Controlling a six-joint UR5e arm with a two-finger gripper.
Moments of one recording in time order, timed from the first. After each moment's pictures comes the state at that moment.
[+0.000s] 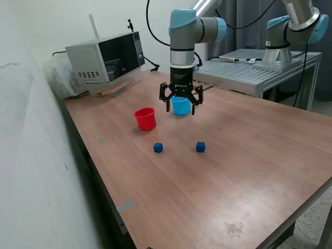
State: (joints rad) arm 0.02 -0.86 1.39 -2.27 -1.63 2.44
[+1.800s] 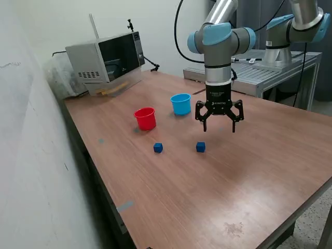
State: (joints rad) arm 0.15 -0.81 1.45 -2.31 -1.53 2.62
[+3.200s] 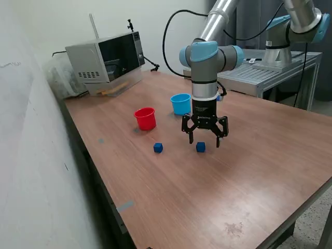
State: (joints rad) arm 0.12 -0.70 1.35 -2.38 -1.54 2.68
